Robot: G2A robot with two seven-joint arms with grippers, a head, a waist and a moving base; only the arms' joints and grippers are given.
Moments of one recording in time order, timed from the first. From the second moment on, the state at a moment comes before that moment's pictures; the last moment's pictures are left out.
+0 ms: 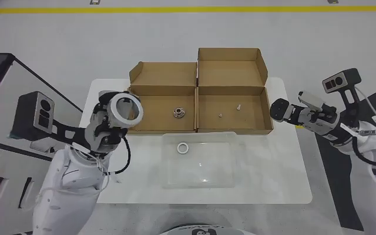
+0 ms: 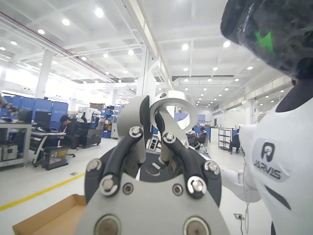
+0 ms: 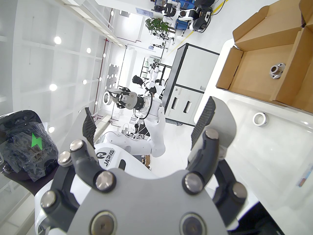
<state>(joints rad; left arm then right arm) 1.55 -1.09 -1.47 -2.23 0.57 -0.73 0.20 -1.61 -0.97 1.89 -2.09 0.67 0.13 1.02</state>
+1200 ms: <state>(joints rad) 1.17 -1.09 -1.26 -1.89 1.29 -0.61 -0.44 -1.61 -0.97 1.89 -2.09 0.67 0.13 1.02</state>
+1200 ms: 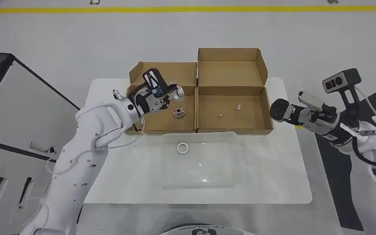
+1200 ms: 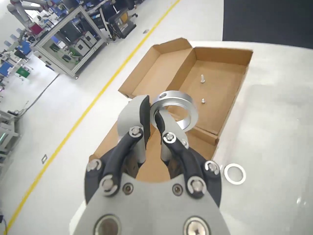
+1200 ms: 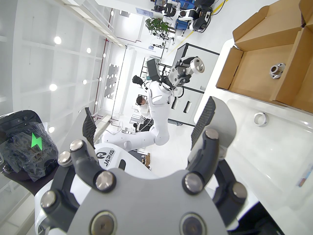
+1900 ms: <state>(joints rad) 0.92 -1.13 -0.99 -1.47 1.61 -0.67 -0.56 -1.61 -0.97 1.89 -2.09 0.67 0.13 1.02</state>
